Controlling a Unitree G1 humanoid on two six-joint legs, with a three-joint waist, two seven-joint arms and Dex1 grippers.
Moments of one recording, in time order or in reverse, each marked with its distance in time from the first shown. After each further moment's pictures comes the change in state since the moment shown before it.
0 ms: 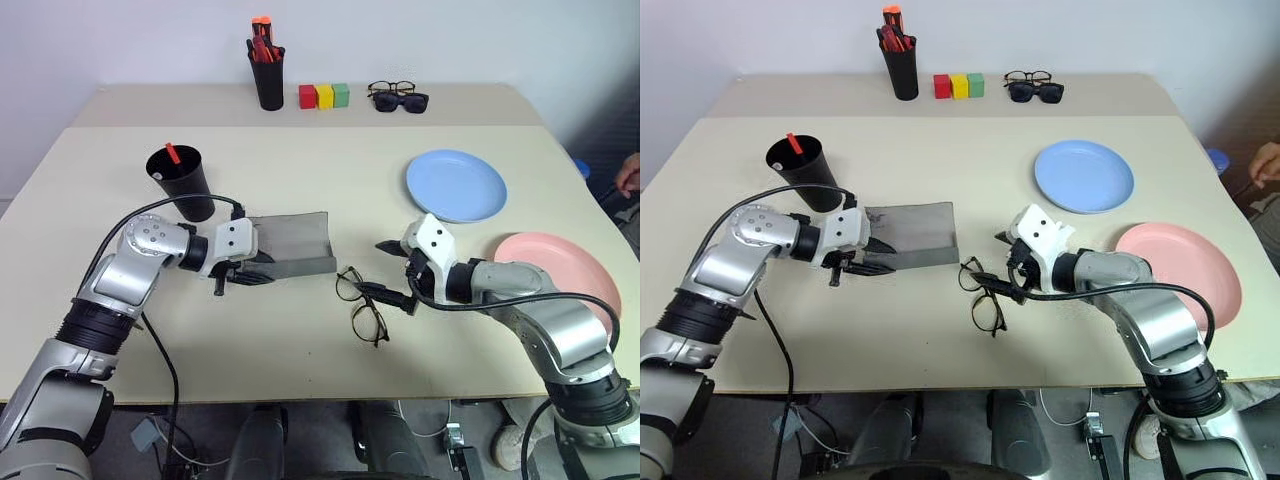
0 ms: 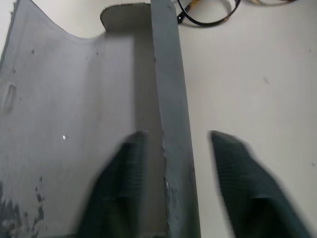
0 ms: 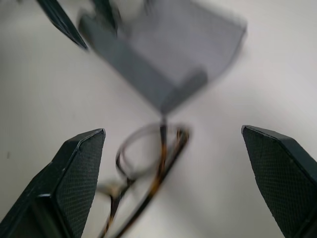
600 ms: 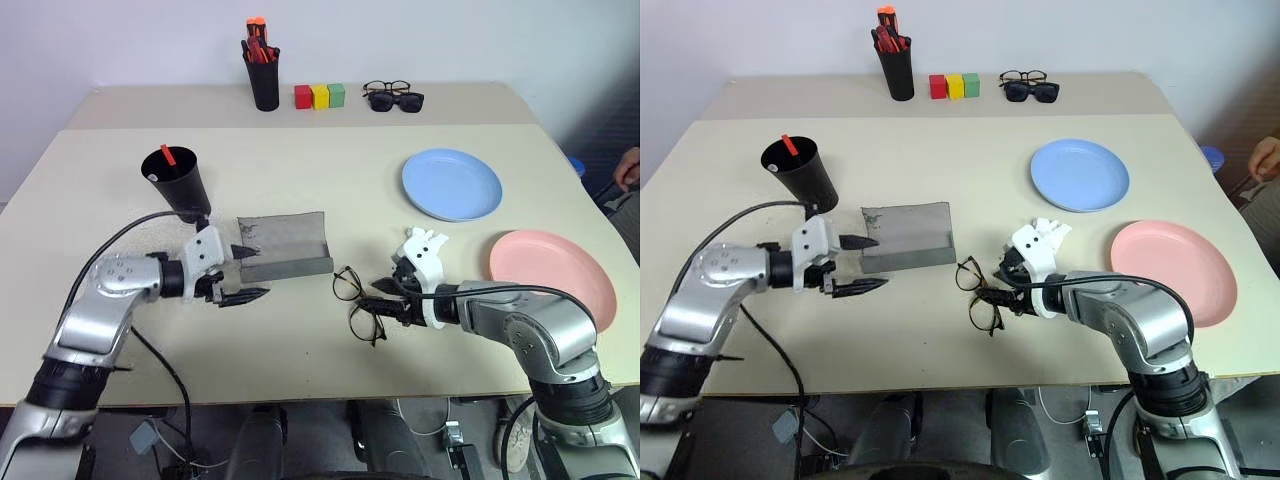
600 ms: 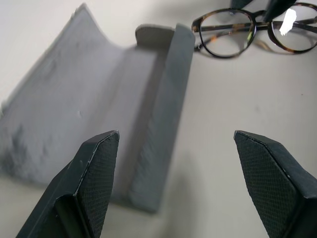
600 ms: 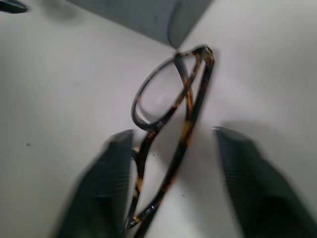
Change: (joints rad) left arm 0.366 0.007 0.268 -0.334 -0.167 0.192 0.202; right arm -0.021 0.109 -0.034 0.014 0.134 0.338 -0.161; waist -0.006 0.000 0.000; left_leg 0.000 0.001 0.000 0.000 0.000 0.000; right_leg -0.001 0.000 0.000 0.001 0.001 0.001
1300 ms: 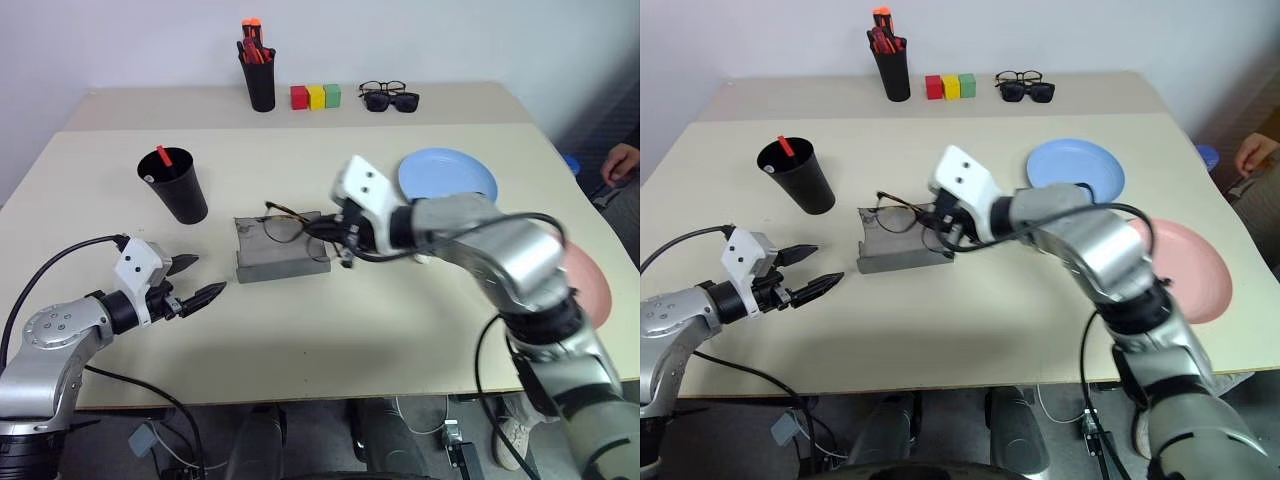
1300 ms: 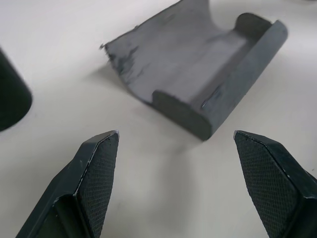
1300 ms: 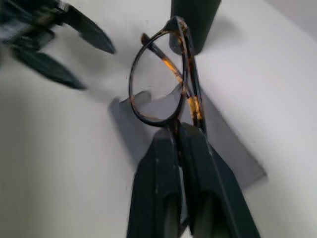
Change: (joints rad) left arm 0.272 -0.029 0.285 -0.146 -0.132 0.146 0.250; right arm -0.567 0.082 0.387 0.291 -0.229 -0.419 0.139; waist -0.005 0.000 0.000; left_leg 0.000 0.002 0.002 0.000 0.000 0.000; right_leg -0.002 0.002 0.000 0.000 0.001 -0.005
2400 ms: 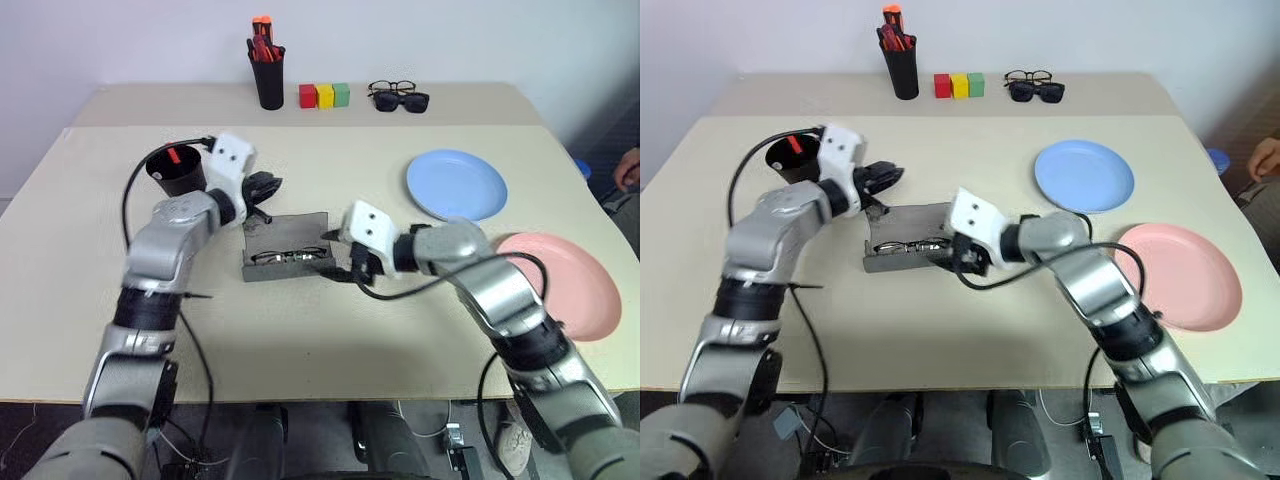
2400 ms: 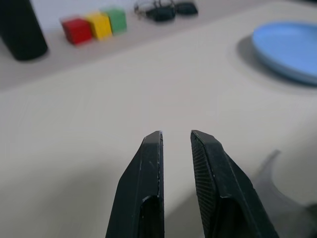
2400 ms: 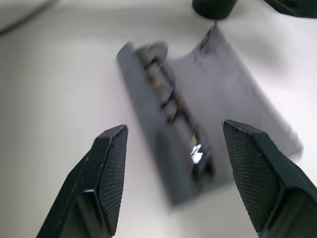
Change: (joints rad) left arm -0.859 -0.307 -0.357 0.552 0.177 0.198 0.339; right arm 0.322 -0.095 -0.123 -0.200 -0.161 -0.131 0.197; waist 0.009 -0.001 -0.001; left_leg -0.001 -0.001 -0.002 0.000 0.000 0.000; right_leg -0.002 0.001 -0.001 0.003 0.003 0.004
